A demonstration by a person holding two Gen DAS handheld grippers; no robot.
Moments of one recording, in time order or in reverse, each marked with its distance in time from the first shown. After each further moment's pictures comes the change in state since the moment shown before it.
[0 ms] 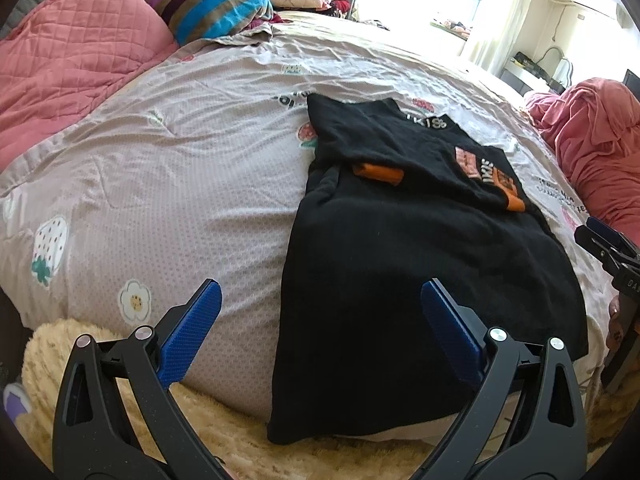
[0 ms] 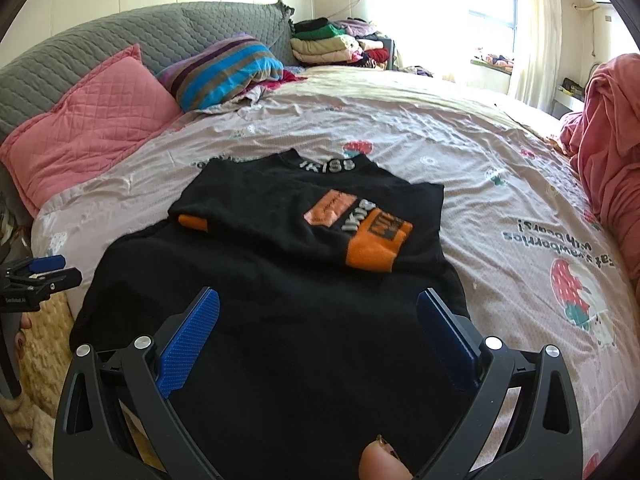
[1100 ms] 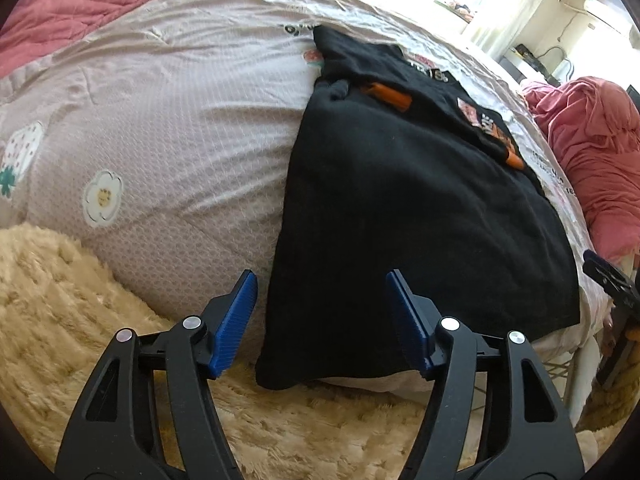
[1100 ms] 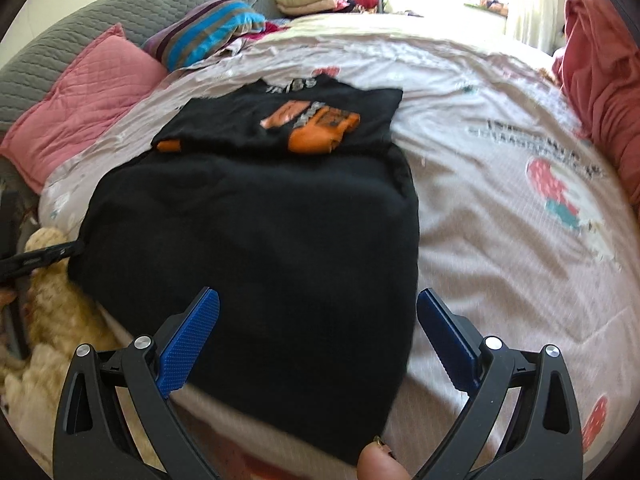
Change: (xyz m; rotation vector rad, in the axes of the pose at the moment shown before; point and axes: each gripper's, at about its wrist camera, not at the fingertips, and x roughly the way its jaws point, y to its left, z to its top) left arm 0.024 0.019 -0.049 -0.076 0.145 -0.104; right arm -0.024 -0.070 -0.074 0.079 0.197 0.059
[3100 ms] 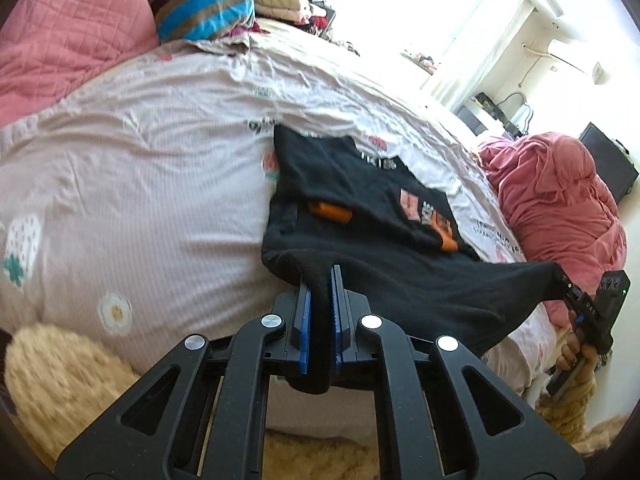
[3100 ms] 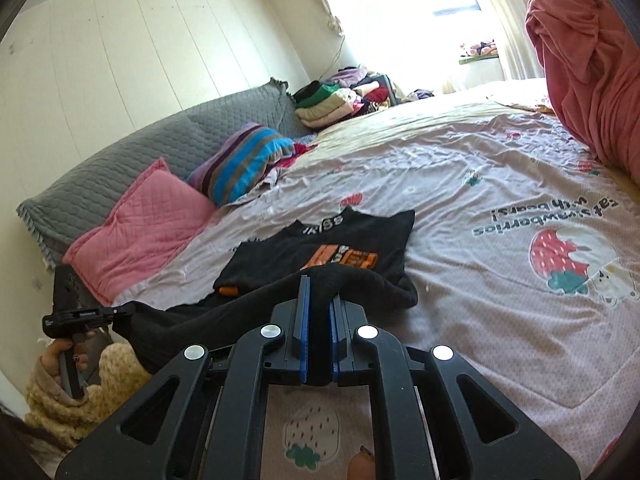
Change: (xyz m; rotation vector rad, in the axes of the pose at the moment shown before) left arm -0.072 -0.010 0.066 -0.014 -0.196 -0.153; right arm -0.071 -0.051 0.039 0.161 -0.446 0.252
